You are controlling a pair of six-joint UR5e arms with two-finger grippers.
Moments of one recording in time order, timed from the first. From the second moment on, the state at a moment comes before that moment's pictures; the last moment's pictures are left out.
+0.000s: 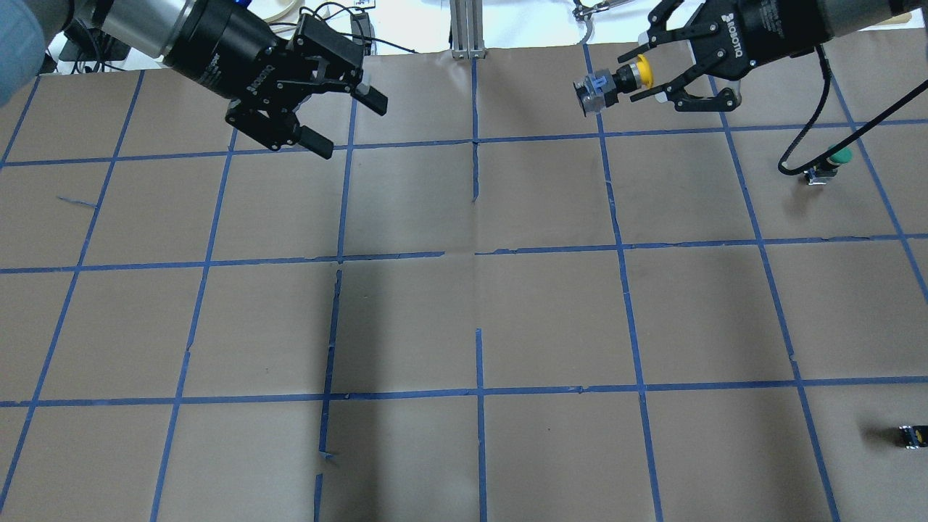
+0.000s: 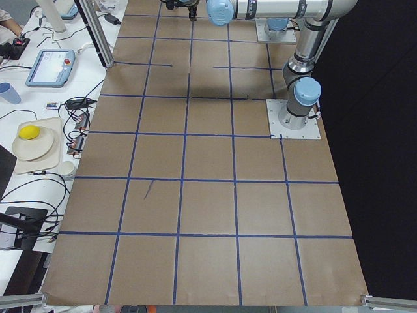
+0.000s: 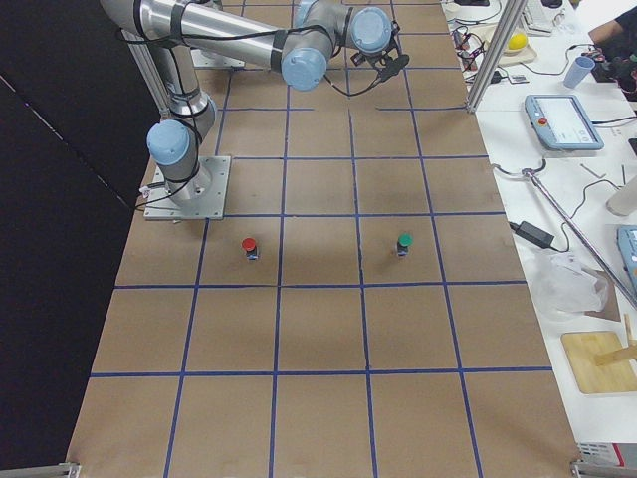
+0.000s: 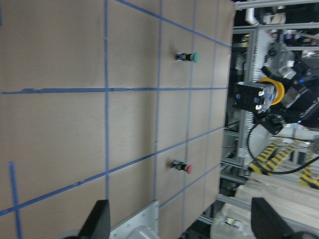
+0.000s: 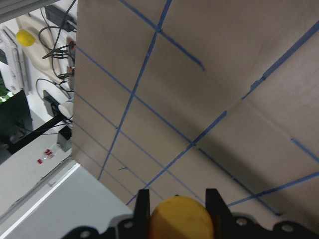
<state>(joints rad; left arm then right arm) -1.50 -1.64 -1.46 -1.76 0.97 0.14 1.29 -1.50 1.62 -1.64 -0.77 0.58</state>
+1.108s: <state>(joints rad) -1.59 -1.66 -1.46 -1.55 1.60 0.16 1.06 -1.48 1.91 -2.06 -1.60 0.17</state>
